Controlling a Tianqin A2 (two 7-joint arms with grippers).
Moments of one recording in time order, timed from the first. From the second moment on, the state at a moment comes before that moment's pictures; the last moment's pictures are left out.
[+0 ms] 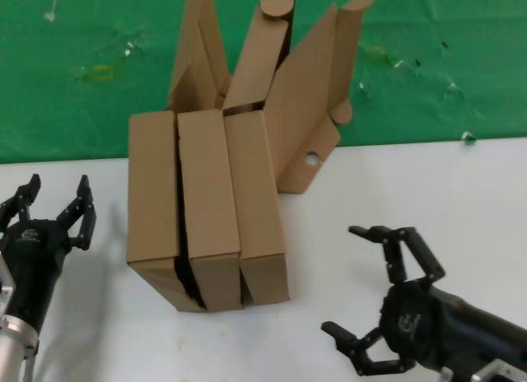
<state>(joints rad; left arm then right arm) 0.00 -0.29 1.59 -1.59 -1.81 0.01 0.01 -0.32 0.57 -1.53 2.04 1.66 -0.59 -0.56</state>
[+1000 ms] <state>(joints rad) 0.00 -0.29 1.59 -1.59 -1.81 0.01 0.01 -0.01 0.58 -1.86 1.83 1.59 -0.60 -0.40</state>
